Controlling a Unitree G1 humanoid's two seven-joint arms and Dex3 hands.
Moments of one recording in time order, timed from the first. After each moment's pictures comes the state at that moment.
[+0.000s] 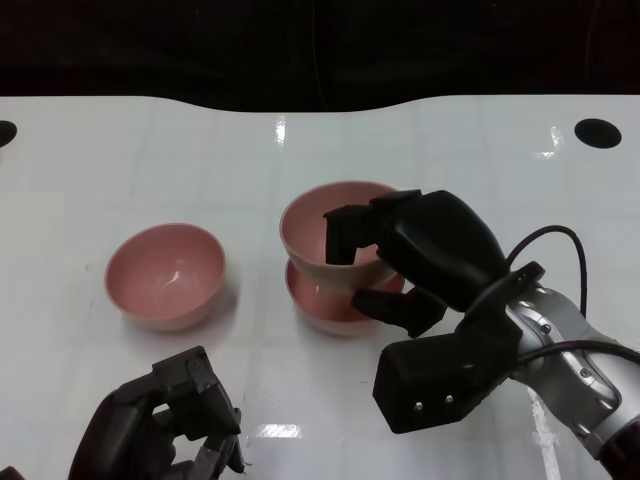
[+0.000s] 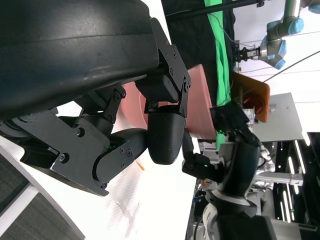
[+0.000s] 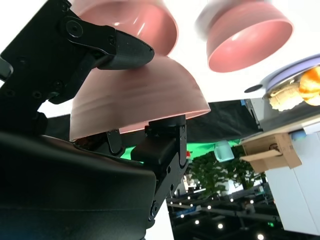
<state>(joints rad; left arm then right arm) 0.30 0.03 -0.01 -0.01 -0.24 -0.37 -0.43 -0.54 -0.17 0.45 0.40 -0.73 -0.34 -0.16</state>
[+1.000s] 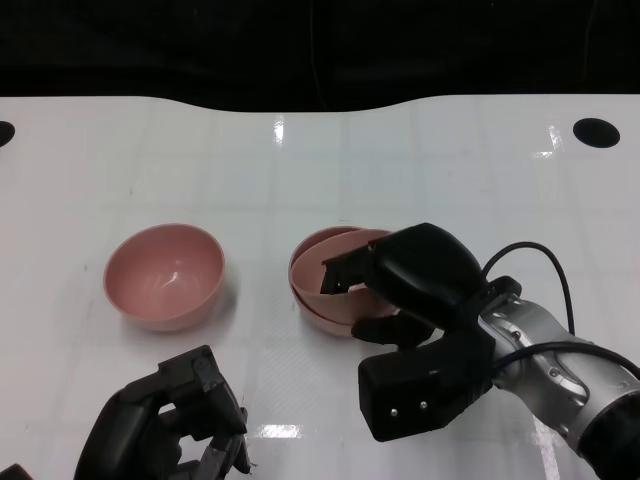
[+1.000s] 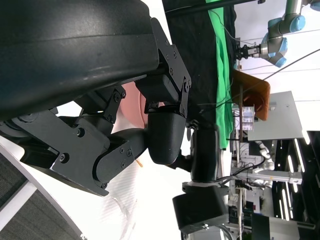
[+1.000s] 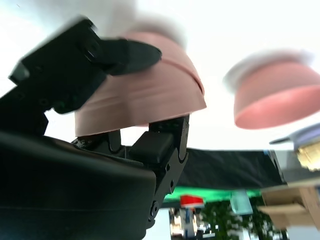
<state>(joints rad) 0.30 0.03 -0.02 -0.04 -0.24 -0.34 -0.41 -0.60 -0.15 0.55 0.61 -0.80 -0.30 -0.14</state>
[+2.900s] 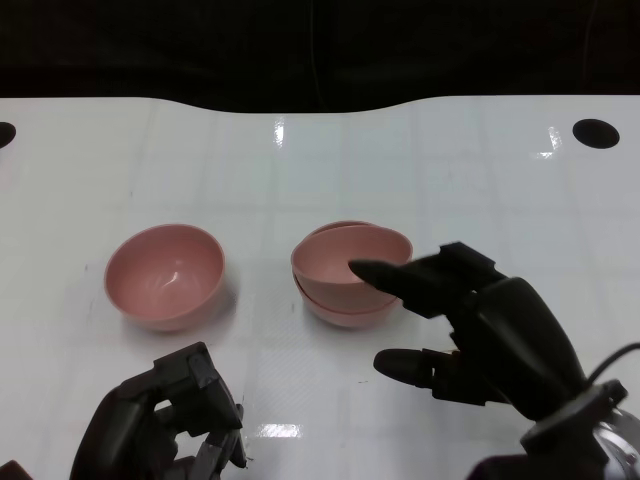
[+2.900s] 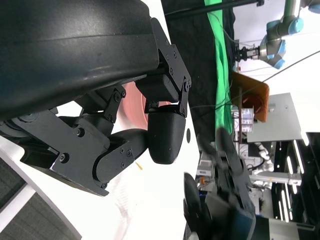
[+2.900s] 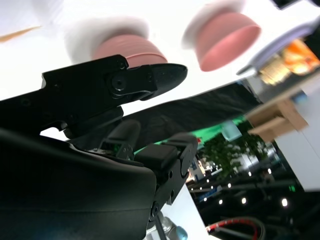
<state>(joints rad) 0.29 0.04 -0.01 -0.01 -0.25 -0.35 -0.42 -0.09 -0.25 0.35 -0.02 -0.60 -0.37 -0.22</state>
